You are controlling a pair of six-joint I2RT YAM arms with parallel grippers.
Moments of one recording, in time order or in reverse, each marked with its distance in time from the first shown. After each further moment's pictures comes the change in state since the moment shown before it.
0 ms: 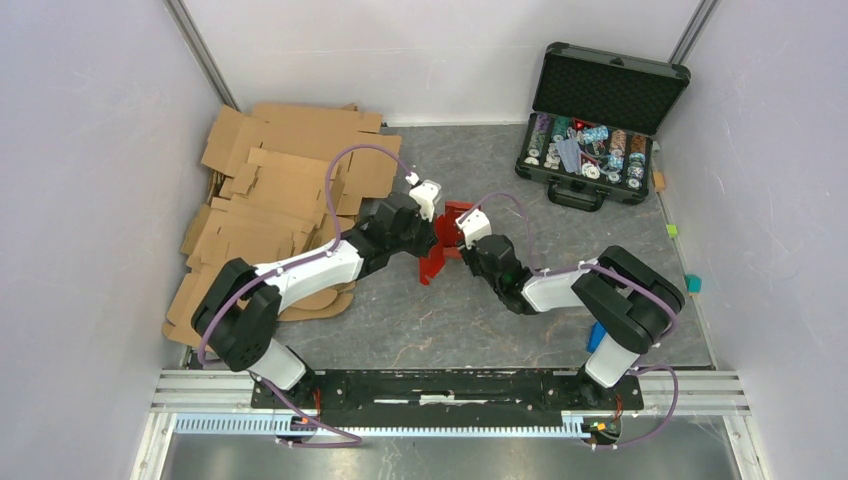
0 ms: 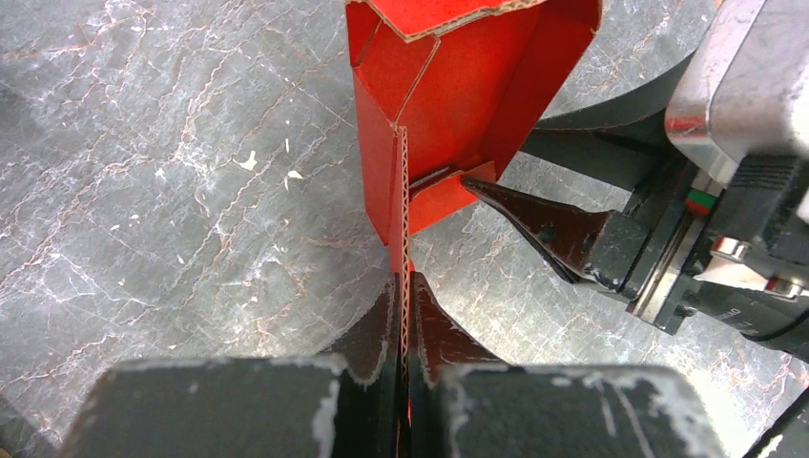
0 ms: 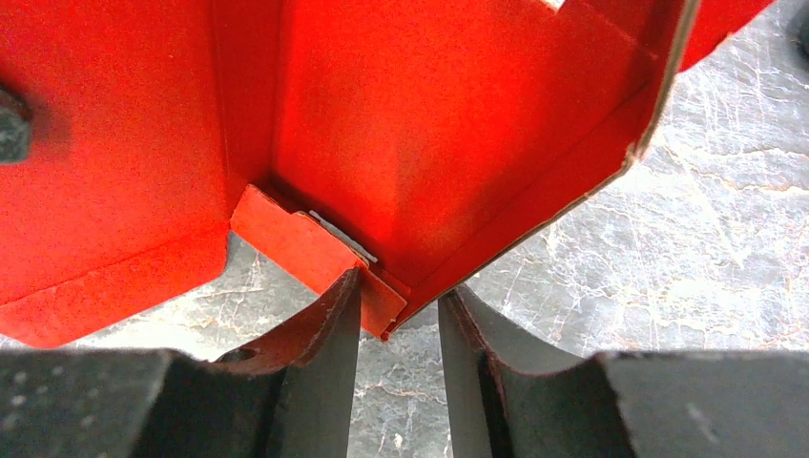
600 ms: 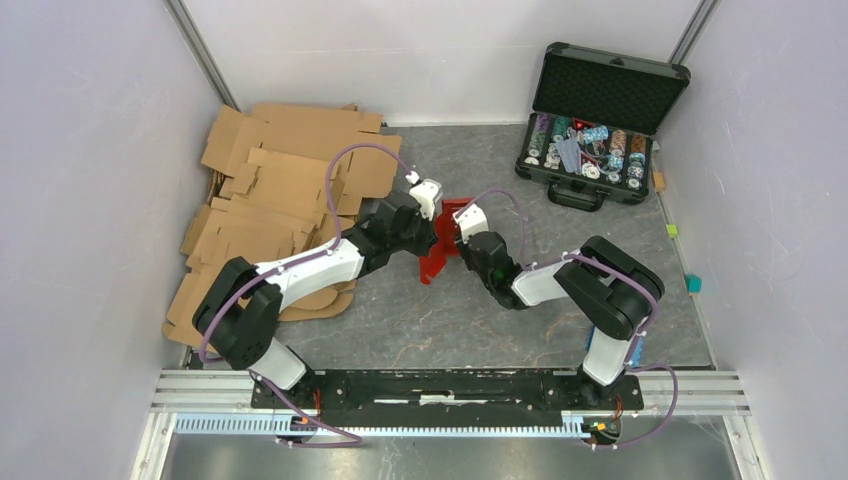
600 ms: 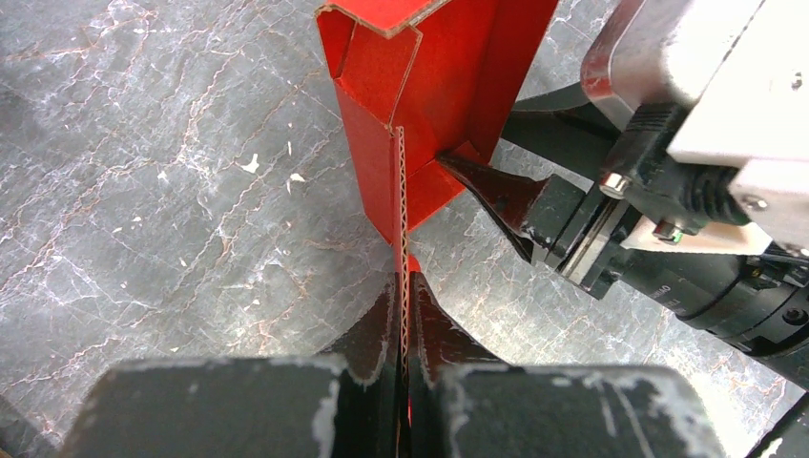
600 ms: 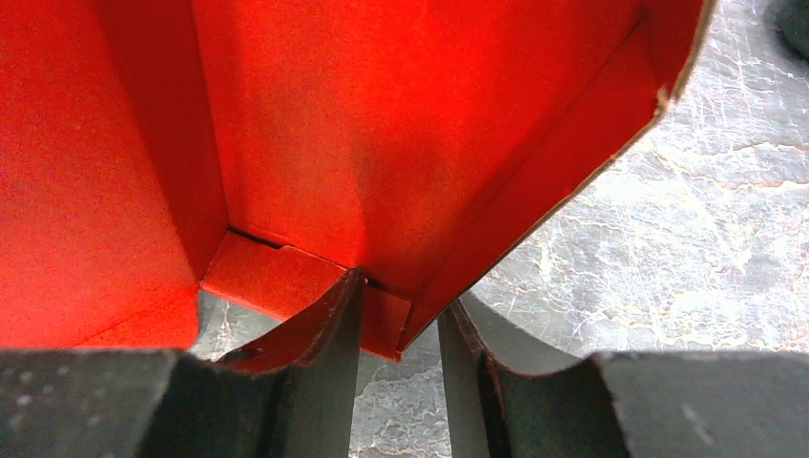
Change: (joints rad) left arm 0.005 0.013 0.015 -0.006 0.001 0.000; right arm 0.000 0.110 0.063 0.052 0.086 0.030
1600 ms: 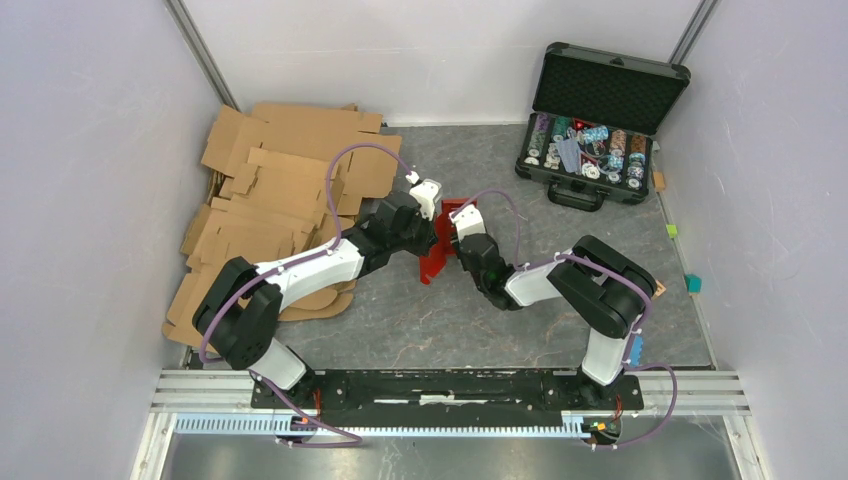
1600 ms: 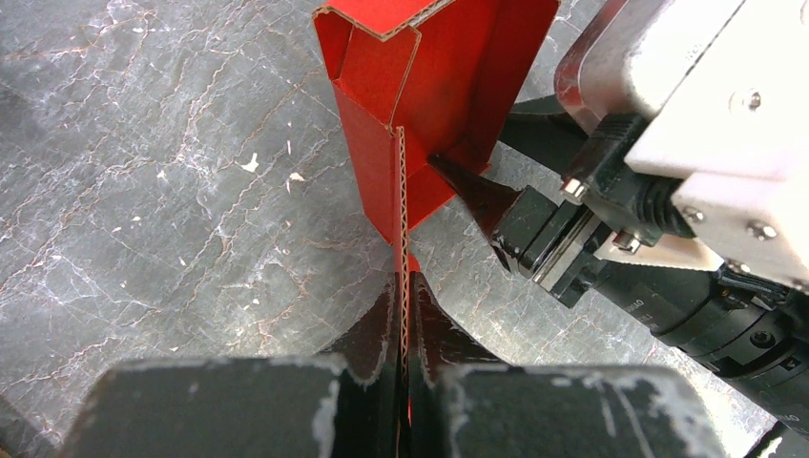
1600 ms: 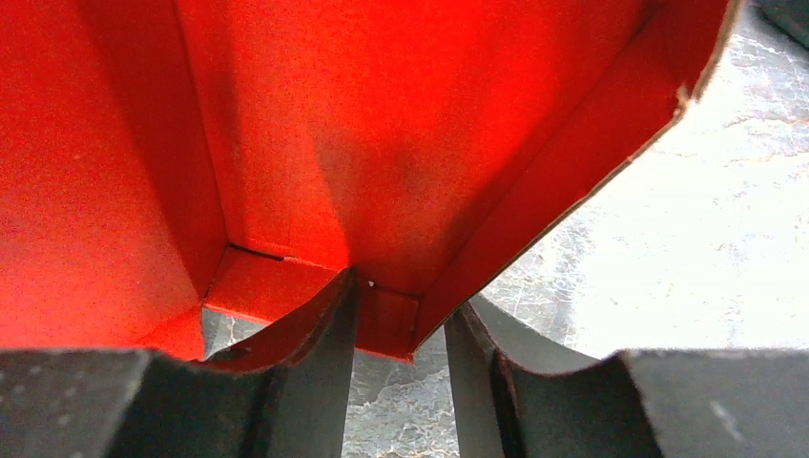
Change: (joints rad) left arm 0.000 0.000 0.002 -0.003 0.000 0.000; right arm 0.042 0.038 0.037 -0.023 0.111 0.047
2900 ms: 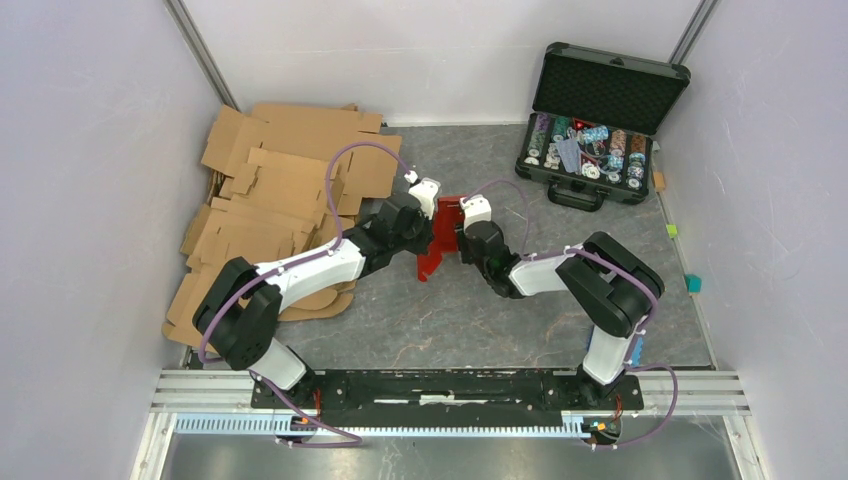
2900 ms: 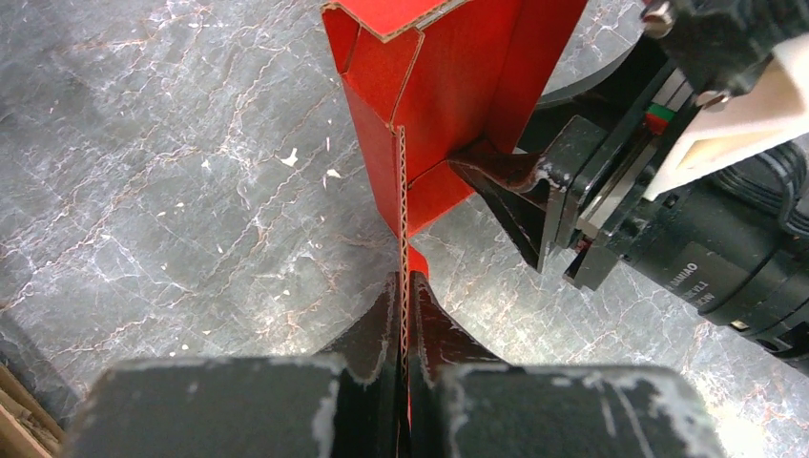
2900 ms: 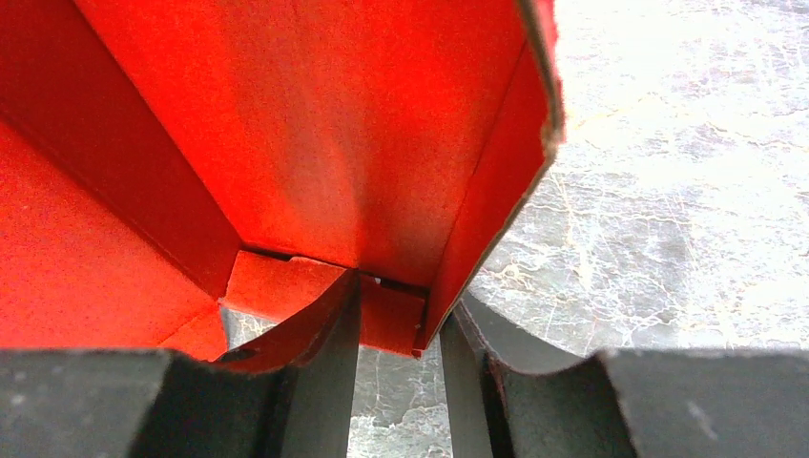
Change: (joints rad) left arm -0.013 0.000 0.012 -0.027 -0.097 -0.001; right arm -0.069 -0.017 0.056 -0.102 -0.137 0.157
